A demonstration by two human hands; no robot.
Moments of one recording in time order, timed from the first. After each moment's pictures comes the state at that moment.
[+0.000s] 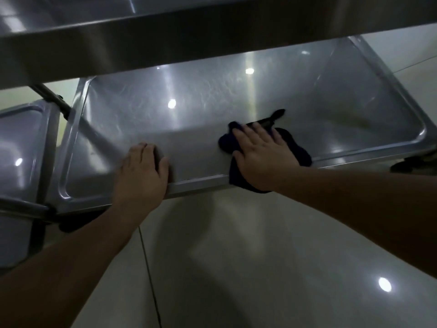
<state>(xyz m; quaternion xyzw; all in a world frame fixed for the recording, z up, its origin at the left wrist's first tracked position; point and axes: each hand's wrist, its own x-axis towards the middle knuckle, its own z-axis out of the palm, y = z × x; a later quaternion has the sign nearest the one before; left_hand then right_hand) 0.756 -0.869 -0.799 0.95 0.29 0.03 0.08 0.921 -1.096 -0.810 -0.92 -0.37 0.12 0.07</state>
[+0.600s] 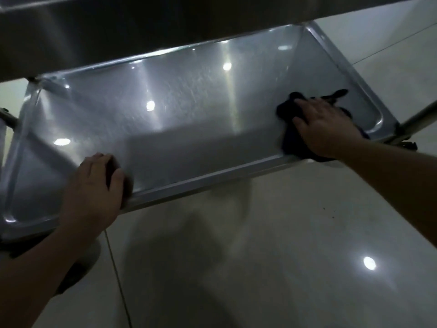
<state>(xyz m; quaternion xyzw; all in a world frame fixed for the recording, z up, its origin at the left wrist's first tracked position) 0.752 -0.852 -0.811 0.96 0.26 0.07 0.12 1.040 -1.256 -0.802 -0.97 -0.21 0.08 0.08</state>
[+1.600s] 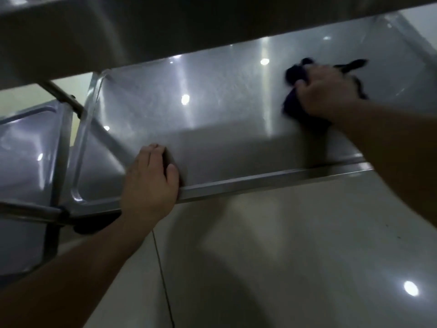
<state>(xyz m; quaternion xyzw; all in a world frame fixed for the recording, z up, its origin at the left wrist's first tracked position) 0.751 -0.860 -0.803 0.95 0.27 0.06 0.11 1.074 -1.096 -0.785 -0.97 -0.20 0.06 0.10</state>
